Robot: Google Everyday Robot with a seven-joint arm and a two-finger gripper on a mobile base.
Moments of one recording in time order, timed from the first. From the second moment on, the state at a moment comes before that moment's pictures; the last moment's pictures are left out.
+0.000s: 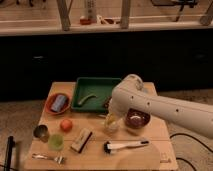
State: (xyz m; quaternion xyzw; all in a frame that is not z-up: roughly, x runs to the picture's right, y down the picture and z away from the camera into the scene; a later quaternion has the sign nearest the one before) arm 0.049 0.138 0.735 -0.23 -0.16 -0.28 0.92
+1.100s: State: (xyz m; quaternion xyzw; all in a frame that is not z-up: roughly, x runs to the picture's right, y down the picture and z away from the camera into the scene) arm 0.049 0.135 0.742 -0.25 -0.15 -0.28 0.92
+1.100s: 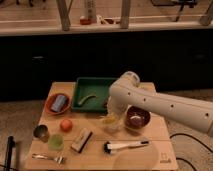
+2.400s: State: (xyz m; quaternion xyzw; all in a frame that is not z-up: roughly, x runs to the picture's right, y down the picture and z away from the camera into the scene) arm 0.056 0.128 0.742 -0.25 -0.16 -0.29 0.91
